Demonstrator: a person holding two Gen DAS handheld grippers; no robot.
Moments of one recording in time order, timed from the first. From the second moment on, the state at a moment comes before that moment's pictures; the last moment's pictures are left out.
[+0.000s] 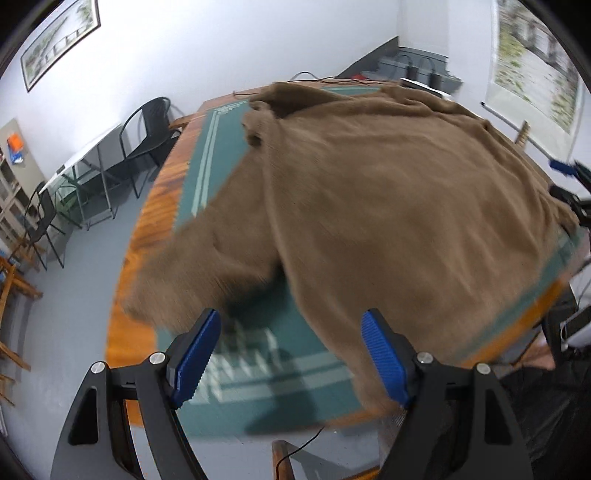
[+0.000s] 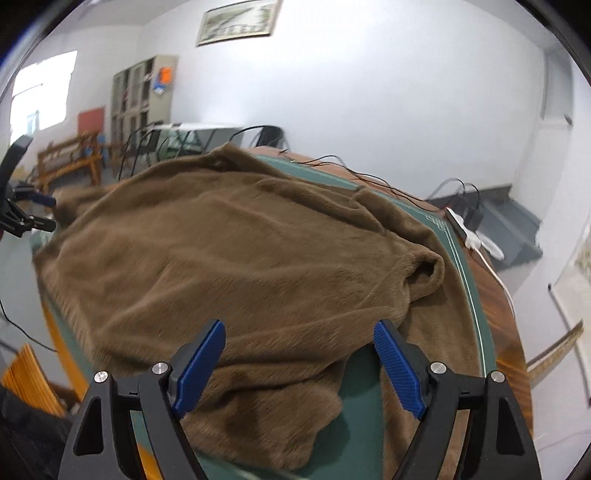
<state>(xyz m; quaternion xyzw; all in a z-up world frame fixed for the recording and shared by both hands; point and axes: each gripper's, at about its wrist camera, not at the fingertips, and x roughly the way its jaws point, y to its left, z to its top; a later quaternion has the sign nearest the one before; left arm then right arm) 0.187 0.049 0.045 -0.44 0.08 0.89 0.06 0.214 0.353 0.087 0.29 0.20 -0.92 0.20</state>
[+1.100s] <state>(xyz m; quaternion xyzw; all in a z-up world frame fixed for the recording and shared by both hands) 0.235 0.082 0.033 -0.34 0.04 0.94 -0.01 0.031 0.357 0.033 0.27 0.19 -0.91 0.26</state>
